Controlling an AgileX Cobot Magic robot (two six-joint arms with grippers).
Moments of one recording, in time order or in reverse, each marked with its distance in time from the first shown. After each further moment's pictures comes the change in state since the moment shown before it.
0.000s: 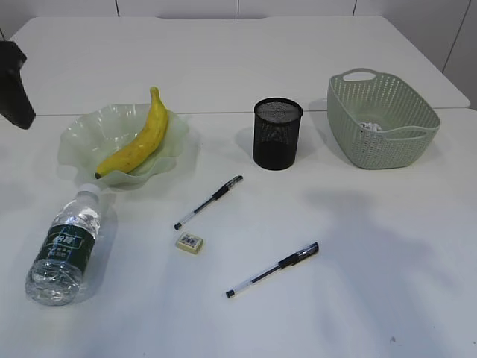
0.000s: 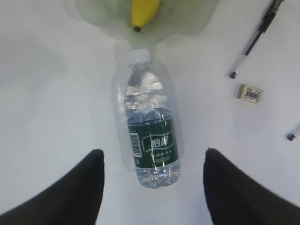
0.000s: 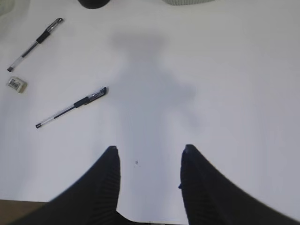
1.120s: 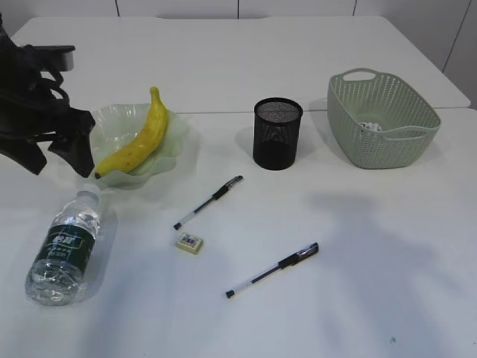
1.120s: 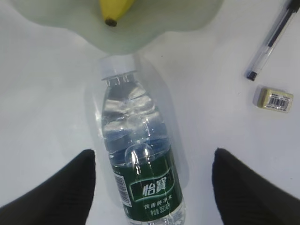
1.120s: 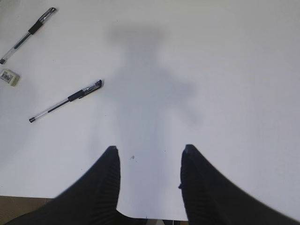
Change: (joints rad) left arm -0.050 0.264 0.000 -0.015 -0.117 0.033; right arm 0.000 0.000 0.035 -0.008 -0.002 -0.004
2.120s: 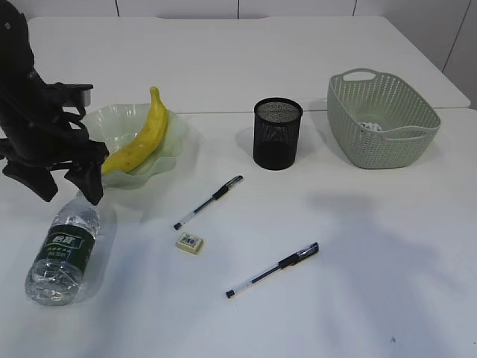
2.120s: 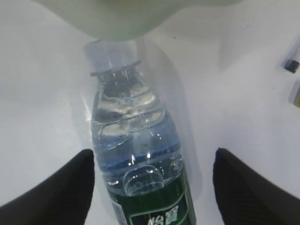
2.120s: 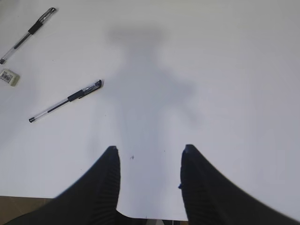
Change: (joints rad) left arm 0.000 0.136 -0.004 0.000 -0.012 0.000; right arm 0.000 0.000 0.000 0.000 -0.002 -0.002
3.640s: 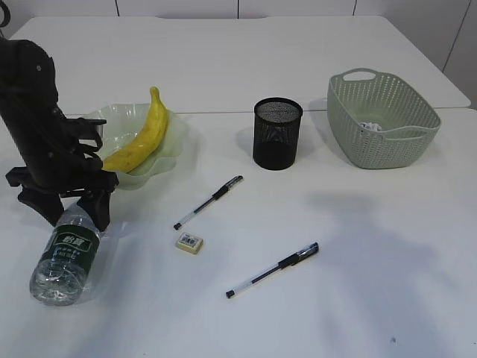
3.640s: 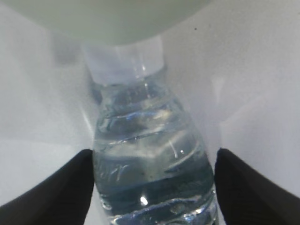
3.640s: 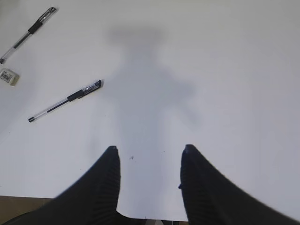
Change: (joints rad) left arm 0.000 0.131 -0.002 0.006 -0.031 0.000; right arm 0.000 0.000 0.000 0.000 0.000 -0.004
